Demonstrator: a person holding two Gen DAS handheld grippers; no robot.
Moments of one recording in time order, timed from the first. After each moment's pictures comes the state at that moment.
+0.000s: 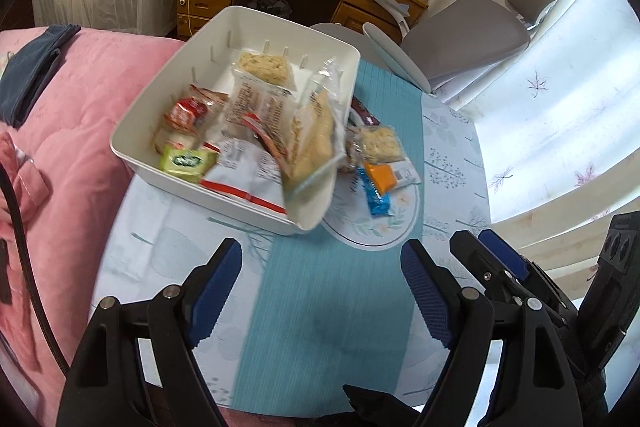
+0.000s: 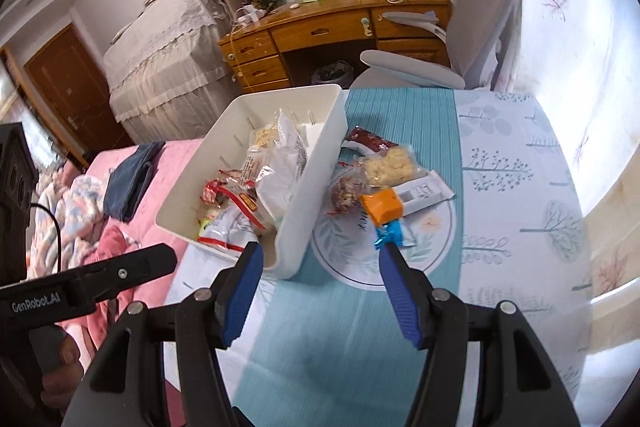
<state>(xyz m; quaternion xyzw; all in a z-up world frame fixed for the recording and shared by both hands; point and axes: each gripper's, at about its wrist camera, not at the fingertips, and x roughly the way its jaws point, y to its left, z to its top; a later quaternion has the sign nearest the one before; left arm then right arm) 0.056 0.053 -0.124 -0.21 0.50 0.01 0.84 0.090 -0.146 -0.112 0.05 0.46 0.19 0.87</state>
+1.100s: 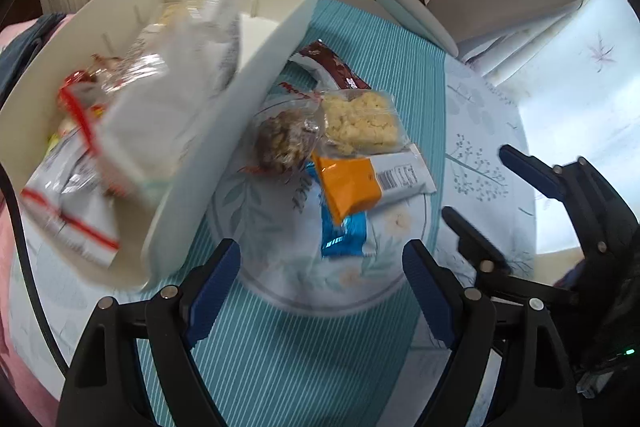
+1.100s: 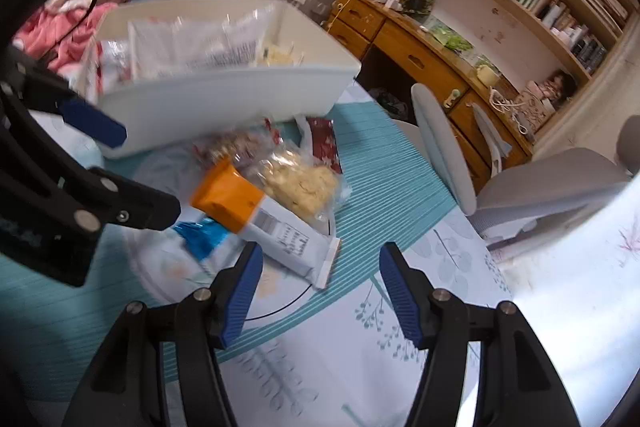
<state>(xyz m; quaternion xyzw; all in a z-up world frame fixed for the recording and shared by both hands) 0.179 -0.064 -0.242 -0.19 0.54 0.07 0.82 0.195 -0.177 -0.214 -0.37 0.33 0.33 0.80</state>
